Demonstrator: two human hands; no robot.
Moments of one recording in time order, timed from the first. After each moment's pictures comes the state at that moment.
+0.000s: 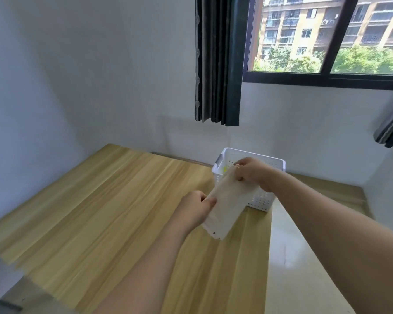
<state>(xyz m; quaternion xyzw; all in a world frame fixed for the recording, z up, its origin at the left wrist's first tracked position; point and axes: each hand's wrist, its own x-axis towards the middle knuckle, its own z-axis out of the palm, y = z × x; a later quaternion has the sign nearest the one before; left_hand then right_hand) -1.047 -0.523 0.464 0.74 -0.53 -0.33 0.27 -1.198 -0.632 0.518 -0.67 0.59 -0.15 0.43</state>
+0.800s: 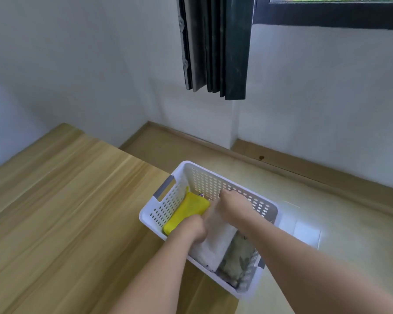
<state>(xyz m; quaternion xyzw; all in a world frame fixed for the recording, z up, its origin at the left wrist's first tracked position) -1.155 -0.931 0.279 0.81 -0.44 -0.37 -0.09 -1.255 -1.013 0.289 -0.83 0.50 0.09 0.23</state>
